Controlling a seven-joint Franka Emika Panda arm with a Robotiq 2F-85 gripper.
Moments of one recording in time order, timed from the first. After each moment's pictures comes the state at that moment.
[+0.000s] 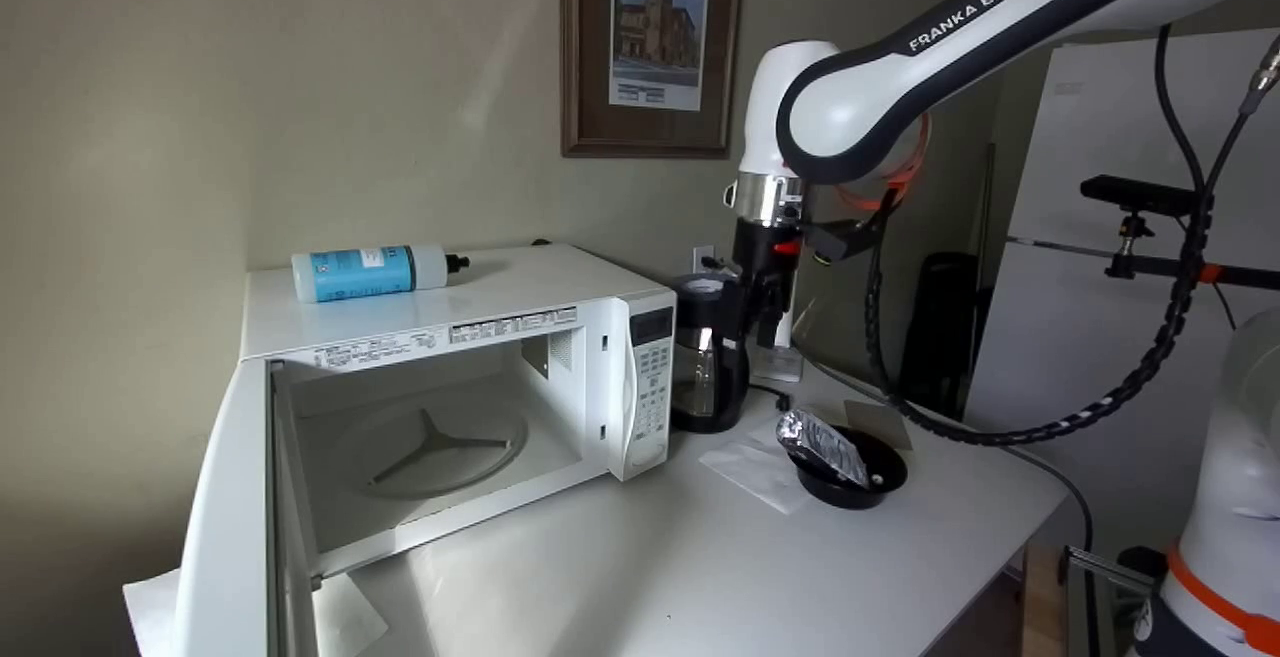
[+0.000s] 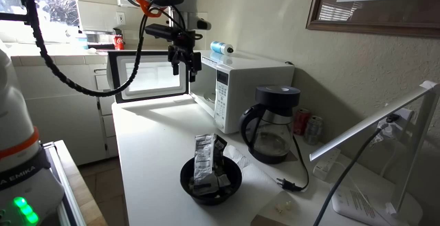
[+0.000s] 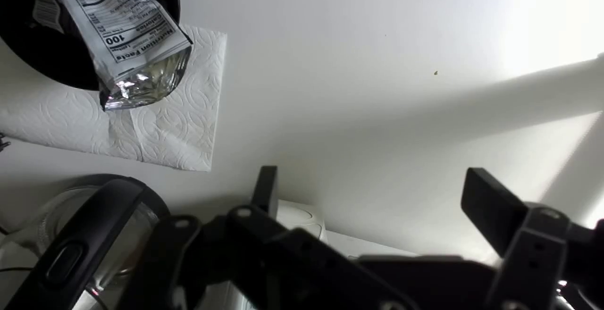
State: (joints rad) arm 0.01 -0.31 -0.02 -2.49 0.02 2.24 -0.06
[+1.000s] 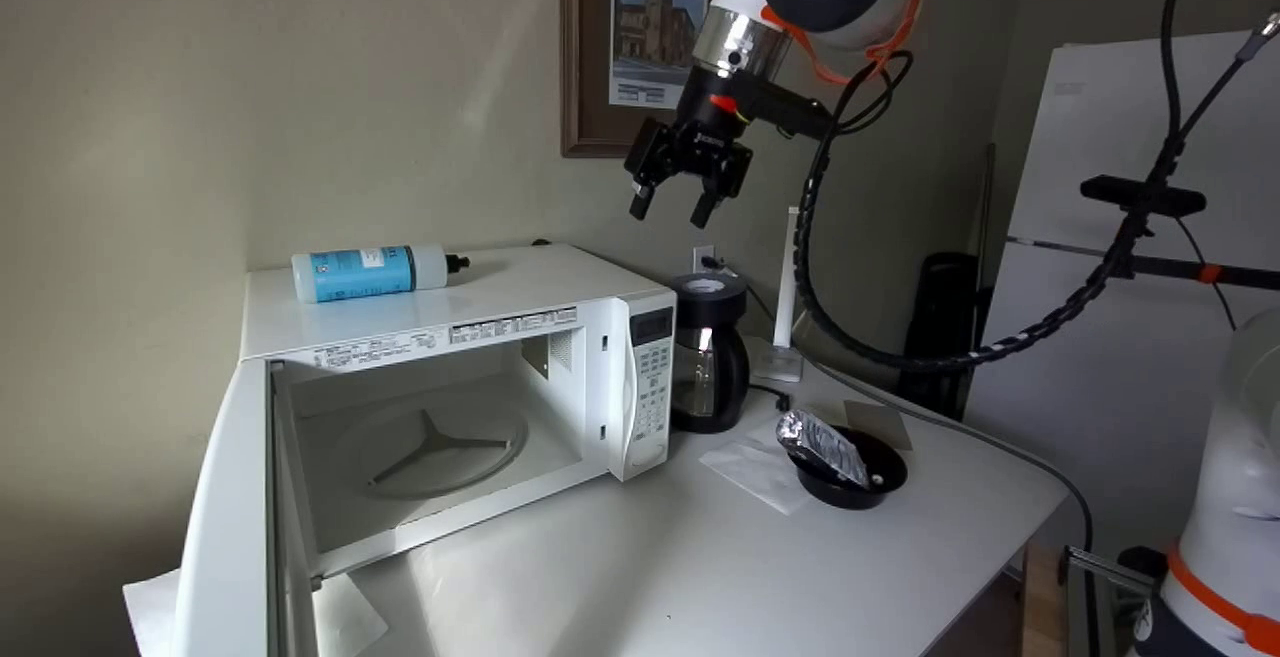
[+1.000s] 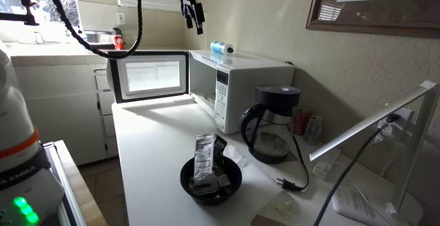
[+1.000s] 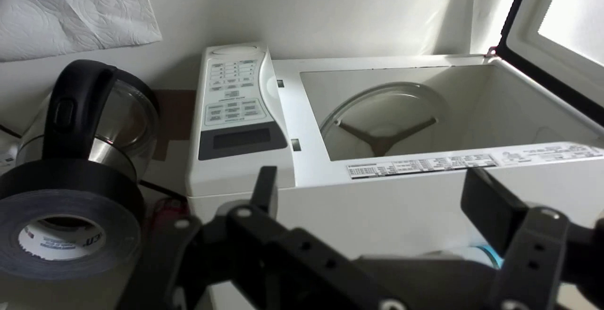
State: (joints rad) arm 0.01 -0.36 0.08 -2.23 0.06 2.25 0.34
